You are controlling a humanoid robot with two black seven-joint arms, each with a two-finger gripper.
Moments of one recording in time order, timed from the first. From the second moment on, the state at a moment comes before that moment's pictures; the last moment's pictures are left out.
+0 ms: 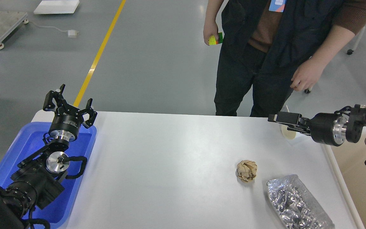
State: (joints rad) left arm -0.72 0.21 -0.76 -0.21 -0.11 -0.59 -0.58; right arm 1.10 -0.90 -0.02 1.28 -0.99 0.18 0.20
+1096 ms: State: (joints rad) left arm -0.72 0.21 -0.76 -0.21 -0.11 -0.59 -0.58; right arm 1.35 -0.89 -0.84 1.32 -1.09 -0.07 0.28
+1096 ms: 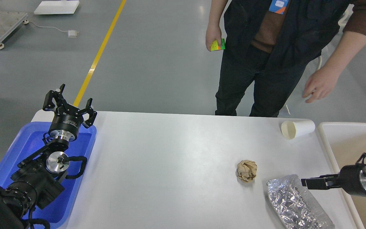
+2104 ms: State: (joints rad) left arm -0.72 0.21 -0.75 -0.21 -0.11 -0.59 -0.58; right arm 1.12 -0.78 -0.85 1.23 -1.02 -0.24 0.28
